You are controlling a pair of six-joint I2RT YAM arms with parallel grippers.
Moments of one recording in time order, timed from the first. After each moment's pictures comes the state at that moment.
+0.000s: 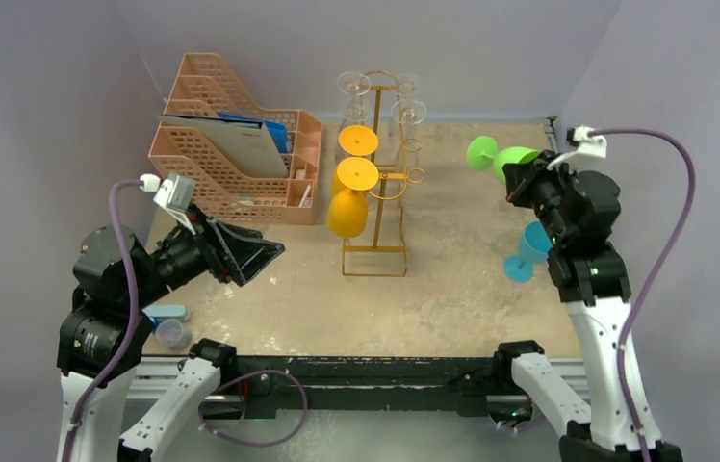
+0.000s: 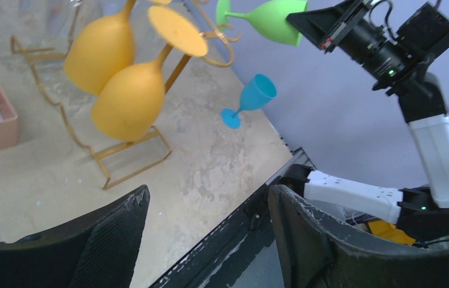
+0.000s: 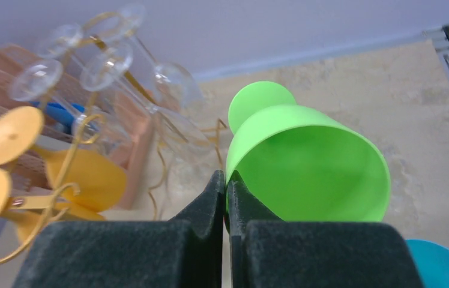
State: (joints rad) left arm -0.28 0.61 1.25 -0.79 0.53 -0.54; right arm 0.10 0.86 1.15 -0.46 -0.04 0.33
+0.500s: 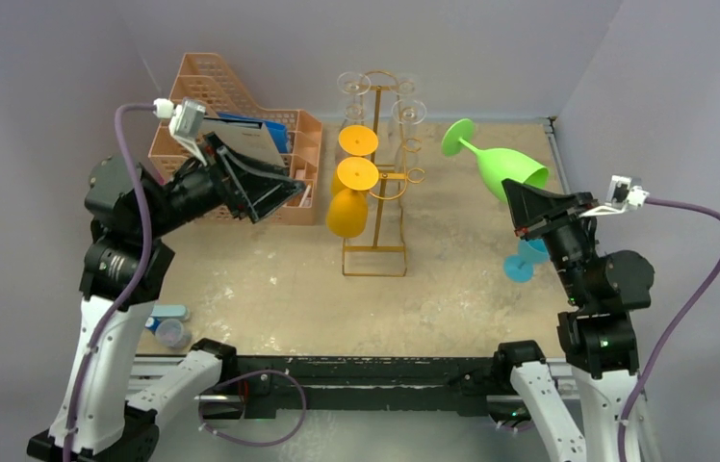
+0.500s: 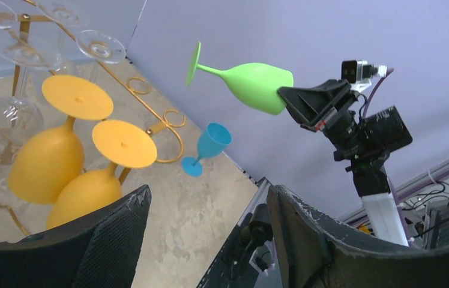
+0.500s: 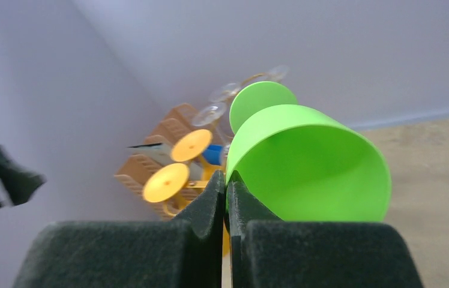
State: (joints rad) left arm -0.28 0.89 1.42 -0.44 0.71 -0.63; right arm 0.10 0.52 0.98 -0.24 -0.21 0.63
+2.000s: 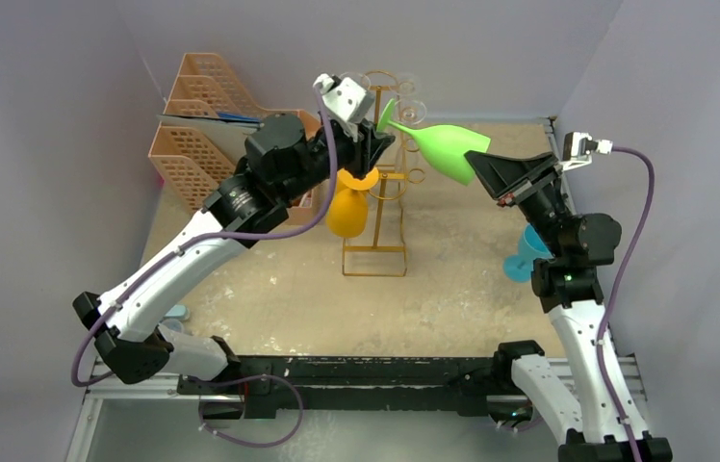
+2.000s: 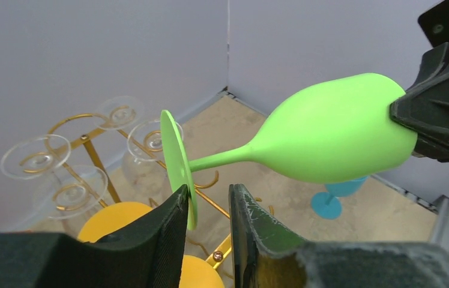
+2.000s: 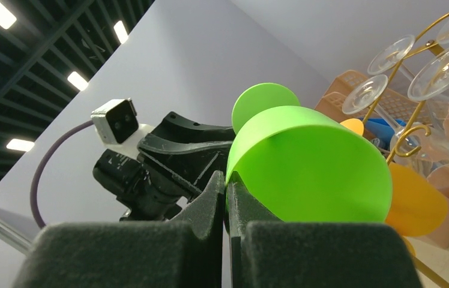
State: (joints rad) left arm -0.83 1.36 1.63 -0.23 0.03 -0.04; right arm 0.10 0.77 0.84 0.45 -0.55 1.35
